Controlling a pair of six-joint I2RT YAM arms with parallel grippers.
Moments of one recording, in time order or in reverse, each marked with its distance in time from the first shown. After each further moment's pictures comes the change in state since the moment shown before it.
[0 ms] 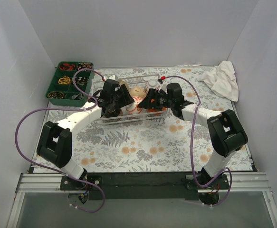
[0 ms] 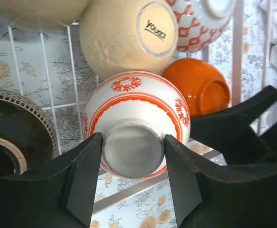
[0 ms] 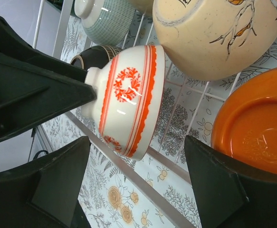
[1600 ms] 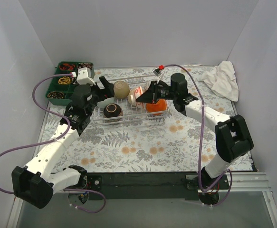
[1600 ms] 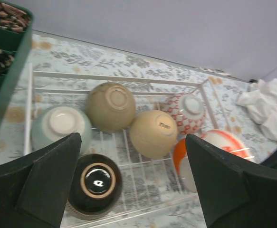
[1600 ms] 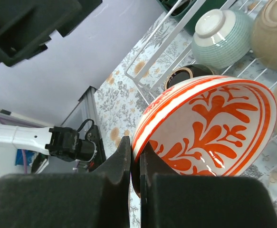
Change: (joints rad) left arm 0.084 -0.489 -0.171 0.187 -0.238 0.275; right arm 0.000 -0.068 0.085 0.139 -0.326 0.009
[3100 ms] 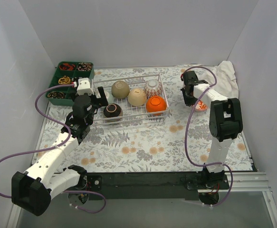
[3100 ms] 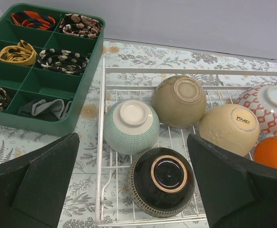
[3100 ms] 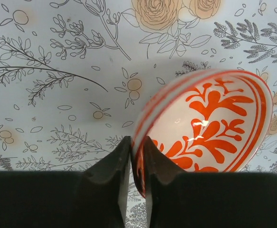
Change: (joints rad) left arm 0.001 -0.100 -0.213 0.108 -0.224 0.278; right arm -0.291 0.301 0.349 -1.036 1.100 -0.698
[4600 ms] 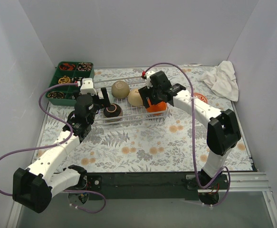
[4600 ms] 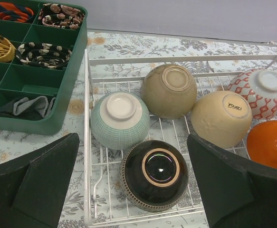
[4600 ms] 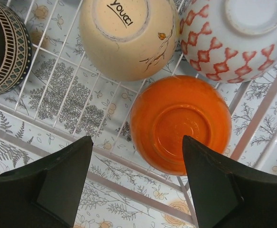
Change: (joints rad) left arm 0.000 0.035 0.000 0.001 0.074 0.001; right arm 0.433 -0.177 0.050 0.116 -0.256 0.084
